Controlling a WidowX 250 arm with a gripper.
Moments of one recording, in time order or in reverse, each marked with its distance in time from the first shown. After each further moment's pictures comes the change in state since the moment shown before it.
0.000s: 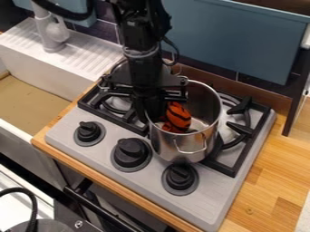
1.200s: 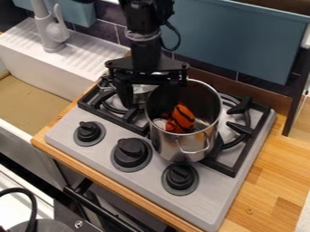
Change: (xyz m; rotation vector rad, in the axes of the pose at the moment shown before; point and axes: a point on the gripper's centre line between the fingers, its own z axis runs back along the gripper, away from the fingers) arm 0.017 0.004 0.011 0.026 0.010 0.098
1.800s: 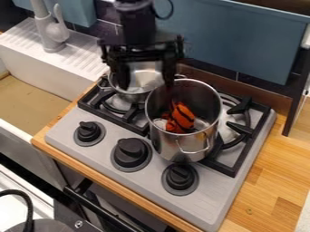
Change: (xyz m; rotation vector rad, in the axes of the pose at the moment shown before) arm 0.002 0.001 0.035 -0.083 0.016 -0.009
